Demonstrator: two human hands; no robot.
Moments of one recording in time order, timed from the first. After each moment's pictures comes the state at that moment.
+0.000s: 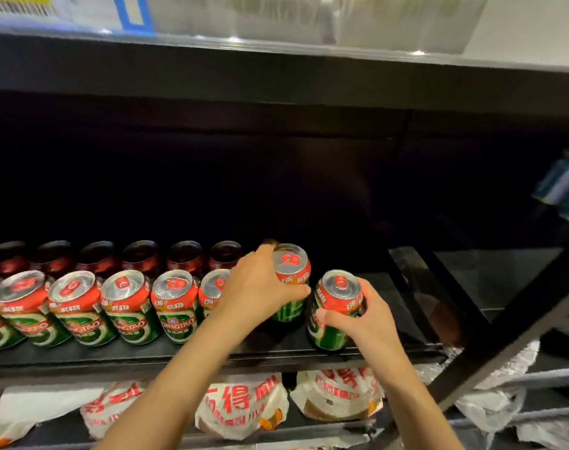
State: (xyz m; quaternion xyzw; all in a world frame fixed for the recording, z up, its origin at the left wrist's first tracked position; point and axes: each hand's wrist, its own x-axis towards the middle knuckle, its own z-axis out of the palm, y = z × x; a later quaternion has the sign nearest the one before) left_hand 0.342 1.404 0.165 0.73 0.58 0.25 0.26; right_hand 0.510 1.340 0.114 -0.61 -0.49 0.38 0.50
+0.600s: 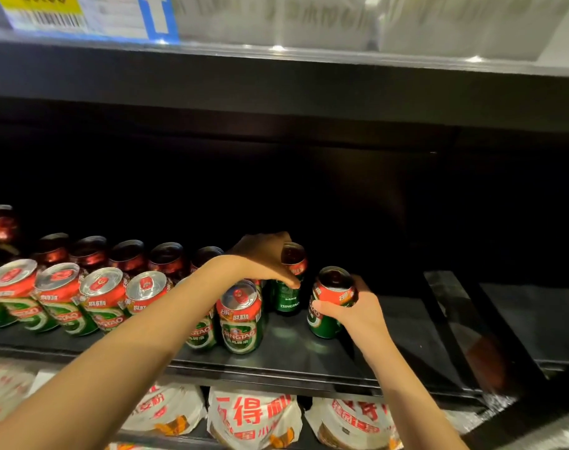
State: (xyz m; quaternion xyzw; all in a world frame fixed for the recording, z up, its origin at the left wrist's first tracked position) left_hand 0.320 1.506 0.160 0.82 0.55 0.06 0.16; right_hand 0.507 1.428 0.083 -0.60 -0.49 0.41 0.48
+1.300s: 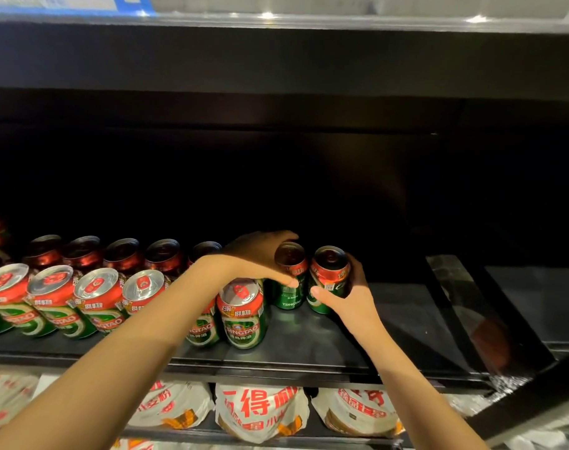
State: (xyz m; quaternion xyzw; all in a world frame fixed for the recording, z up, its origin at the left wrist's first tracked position) left_hand 0.310 1.515 0.146 0.85 0.48 0.05 0.20; right_hand 0.505 1.450 0.049 -0.56 -0.53 0.38 0.51
